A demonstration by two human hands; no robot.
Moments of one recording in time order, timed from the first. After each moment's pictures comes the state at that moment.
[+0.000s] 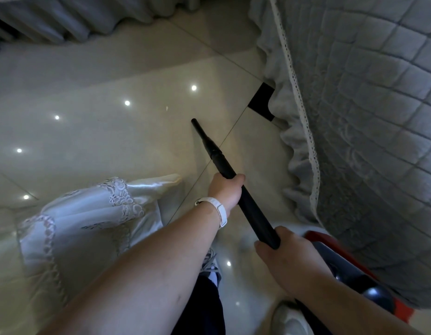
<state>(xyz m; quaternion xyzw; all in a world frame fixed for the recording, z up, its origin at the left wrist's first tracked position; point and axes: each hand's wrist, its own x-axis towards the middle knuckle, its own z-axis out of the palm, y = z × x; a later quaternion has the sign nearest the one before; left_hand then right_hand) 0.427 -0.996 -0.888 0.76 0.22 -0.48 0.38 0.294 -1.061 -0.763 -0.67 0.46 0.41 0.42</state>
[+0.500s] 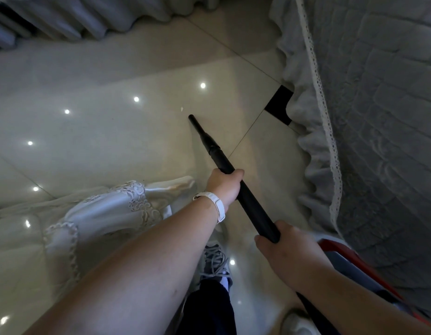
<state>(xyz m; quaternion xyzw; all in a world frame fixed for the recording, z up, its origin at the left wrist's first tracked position) 0.471 -0.976 -0.890 0.77 0.23 -0.46 0.38 0.341 -1.048 -0.767 -0.69 0.44 0.42 0.41</state>
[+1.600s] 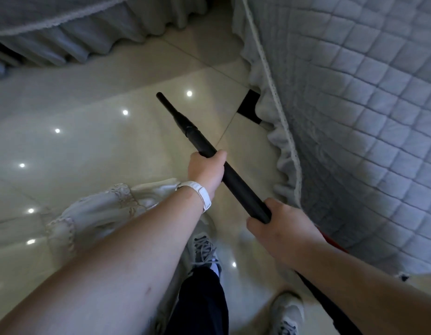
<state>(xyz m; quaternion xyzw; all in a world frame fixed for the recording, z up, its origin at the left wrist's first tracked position) 0.471 -1.014 -0.805 0.80 0.22 -0.39 0.41 0.325 -1.085 -0.707 -0.73 0.41 0.37 0.40</state>
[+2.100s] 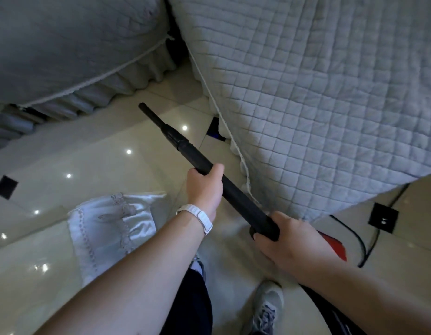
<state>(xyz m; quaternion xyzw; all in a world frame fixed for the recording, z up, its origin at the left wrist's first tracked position) 0.335 -1.063 -0.630 0.80 0.16 -0.35 0.47 0.171 -1.128 -0.576 -0.78 0.40 0.28 0.39</state>
